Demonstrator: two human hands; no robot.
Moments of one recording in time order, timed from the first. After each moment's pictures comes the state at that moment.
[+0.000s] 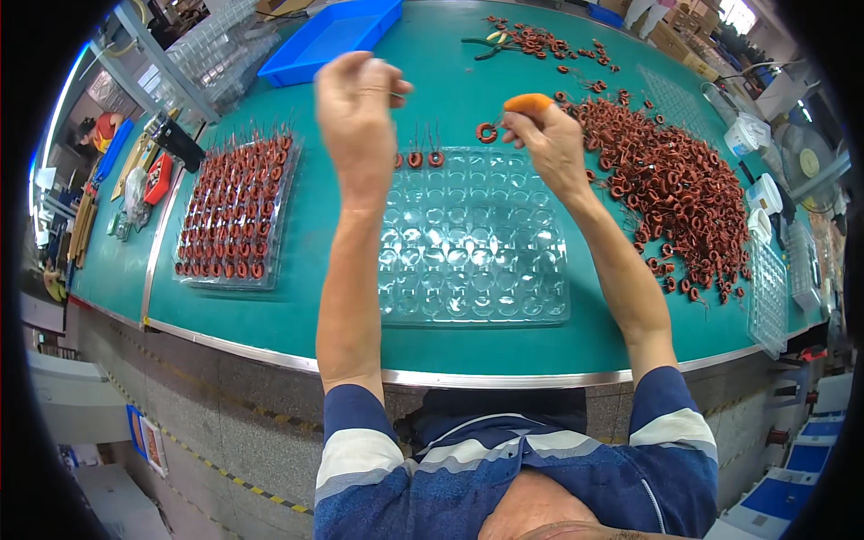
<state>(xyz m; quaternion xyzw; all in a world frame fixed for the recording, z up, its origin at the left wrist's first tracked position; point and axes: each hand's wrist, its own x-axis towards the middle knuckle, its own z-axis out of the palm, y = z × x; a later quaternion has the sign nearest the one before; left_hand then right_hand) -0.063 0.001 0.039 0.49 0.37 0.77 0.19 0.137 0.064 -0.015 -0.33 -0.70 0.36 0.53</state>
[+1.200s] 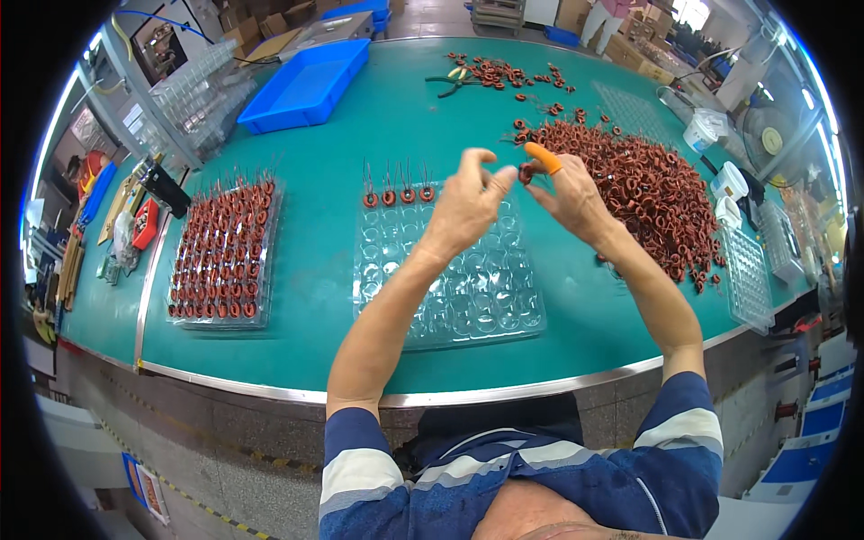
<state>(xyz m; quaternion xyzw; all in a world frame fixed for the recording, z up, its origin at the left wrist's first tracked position) 0.028 -0.001 -0.012 0.65 0.43 0.50 0.38 0.234 0.038 -0.012 -0.31 -0.88 -0.10 0.35</state>
